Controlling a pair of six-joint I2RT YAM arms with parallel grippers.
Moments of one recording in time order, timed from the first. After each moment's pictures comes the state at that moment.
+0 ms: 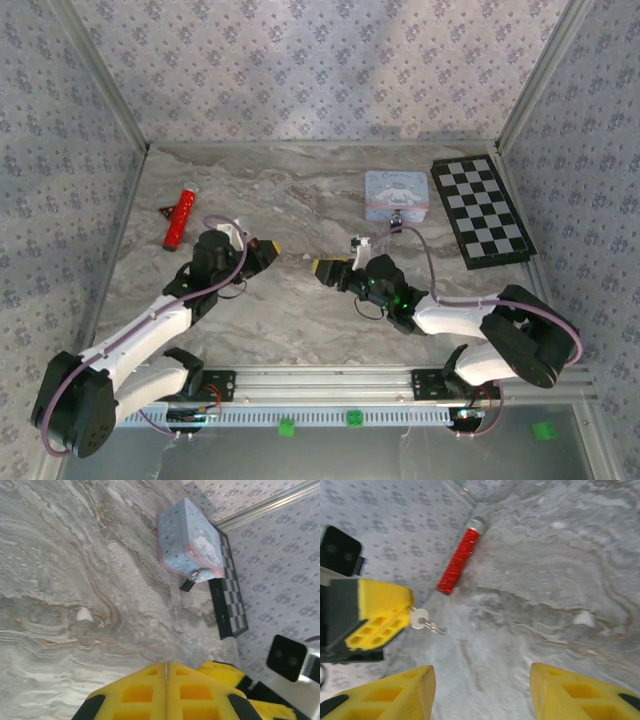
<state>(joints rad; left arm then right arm) -0.51 1.00 0.50 0.11 0.30 -0.98 0.86 1.38 0.41 0.77 -0.07 0.84</state>
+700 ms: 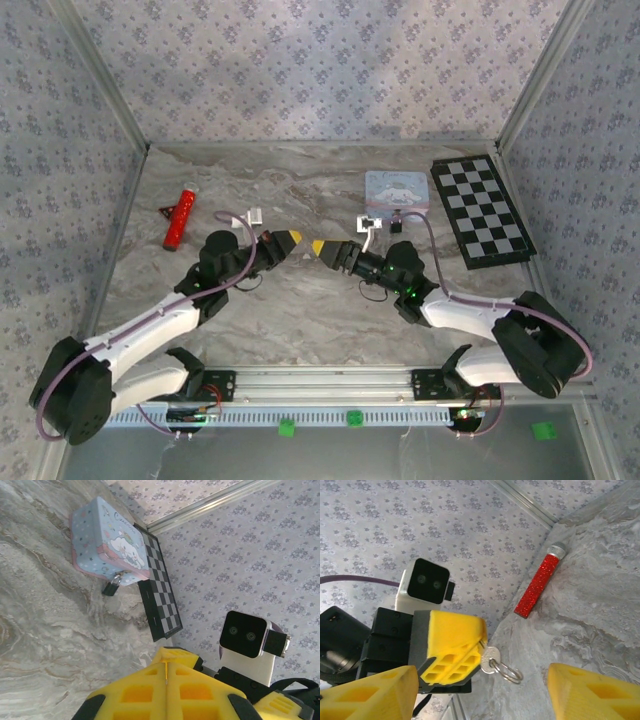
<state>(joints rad) -0.64 1.05 0.52 0.39 0.30 -1.13 0.75 1.31 0.45 0.91 -0.33 0.96</state>
